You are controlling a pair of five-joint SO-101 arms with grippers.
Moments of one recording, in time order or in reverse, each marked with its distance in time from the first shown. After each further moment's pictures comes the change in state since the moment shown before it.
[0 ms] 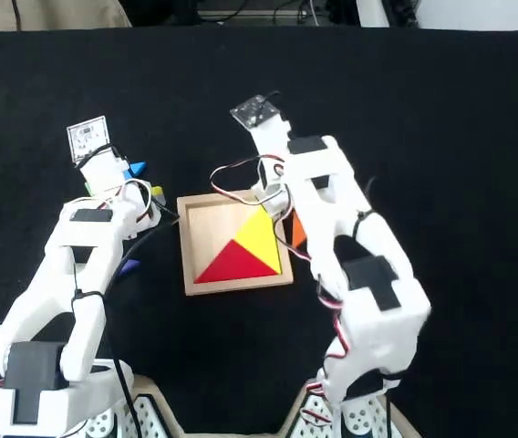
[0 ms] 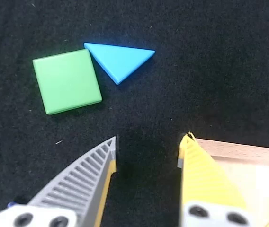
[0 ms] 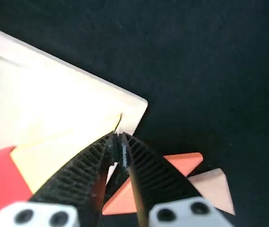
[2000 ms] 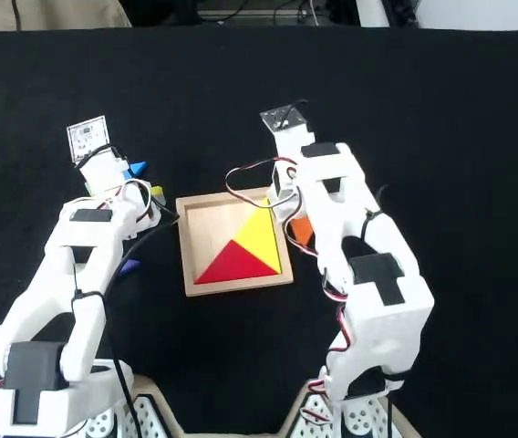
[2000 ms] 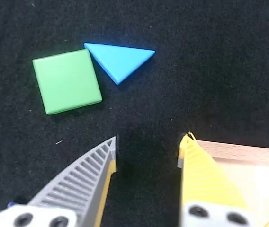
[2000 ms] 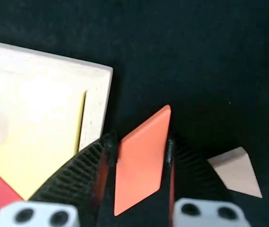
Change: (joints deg) left arm 0.0 0.0 0.0 0.0 0.0; right arm 3.1 4.7 2.8 0.1 -10.2
